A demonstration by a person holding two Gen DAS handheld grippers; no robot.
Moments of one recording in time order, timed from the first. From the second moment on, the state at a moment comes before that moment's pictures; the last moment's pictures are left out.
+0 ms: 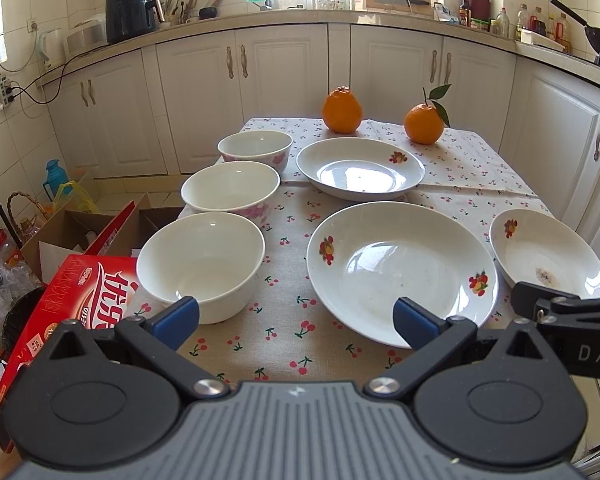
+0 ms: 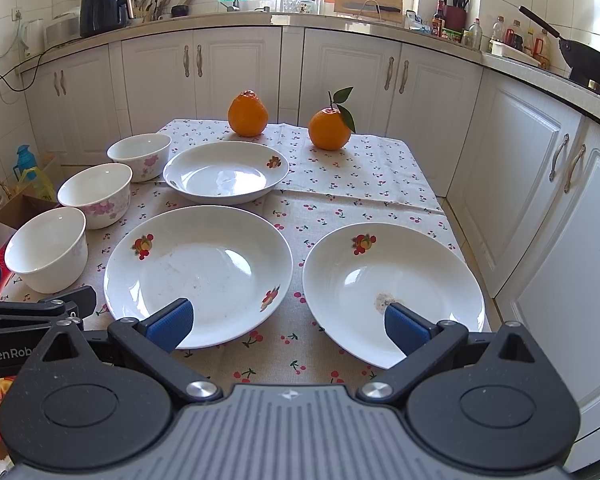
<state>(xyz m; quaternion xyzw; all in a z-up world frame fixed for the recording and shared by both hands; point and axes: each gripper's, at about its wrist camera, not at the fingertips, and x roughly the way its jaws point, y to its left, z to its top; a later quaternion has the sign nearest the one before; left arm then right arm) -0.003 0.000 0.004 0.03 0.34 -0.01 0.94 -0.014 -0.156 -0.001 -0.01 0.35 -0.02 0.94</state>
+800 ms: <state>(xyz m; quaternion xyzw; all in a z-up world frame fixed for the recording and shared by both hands) -0.005 0.001 0.007 0.03 0.34 -0.01 0.94 -0.016 -0.156 0.000 -0.01 0.35 -0.02 0.94</state>
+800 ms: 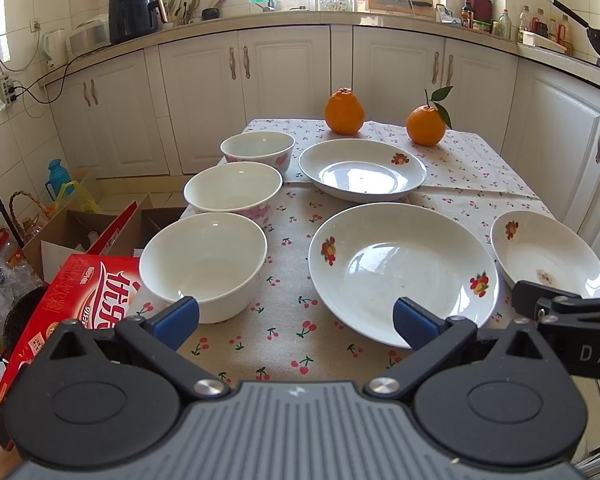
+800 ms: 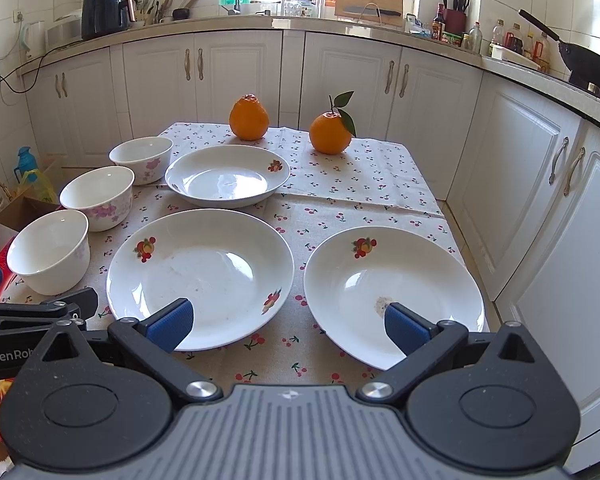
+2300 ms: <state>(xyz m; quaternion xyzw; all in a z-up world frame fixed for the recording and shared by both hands) 0.006 -0.003 0.015 0.05 0.32 -0.03 0.95 -0.013 -0.162 0.008 -0.02 0.33 -0.01 0.94</state>
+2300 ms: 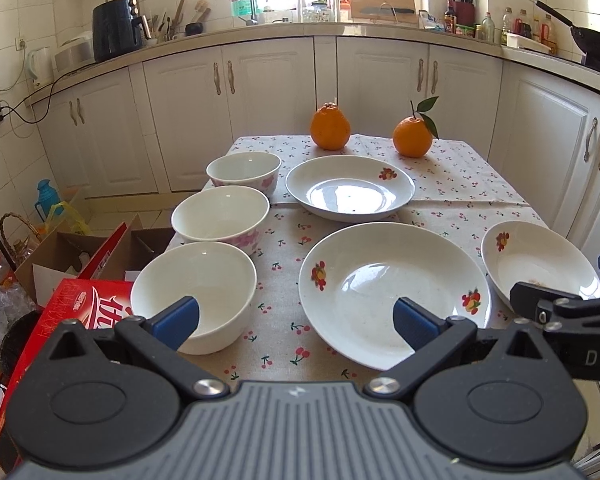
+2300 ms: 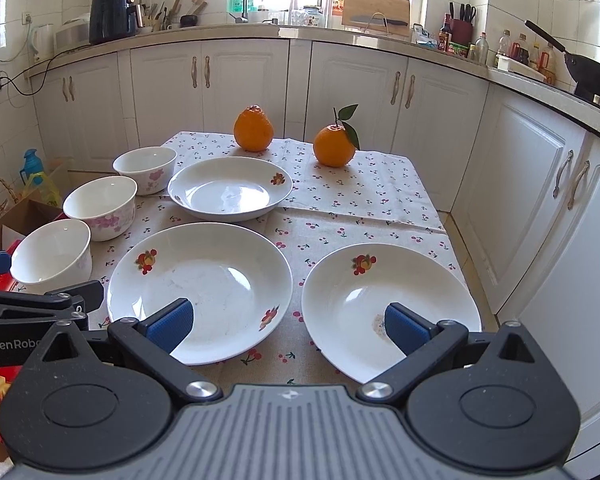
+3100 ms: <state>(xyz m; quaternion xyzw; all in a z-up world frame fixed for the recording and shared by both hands) 0.034 -0.024 0.019 0.07 0.31 -0.11 0.94 -0.017 -0.240 -0.008 -0.03 0.33 0.00 0.94</state>
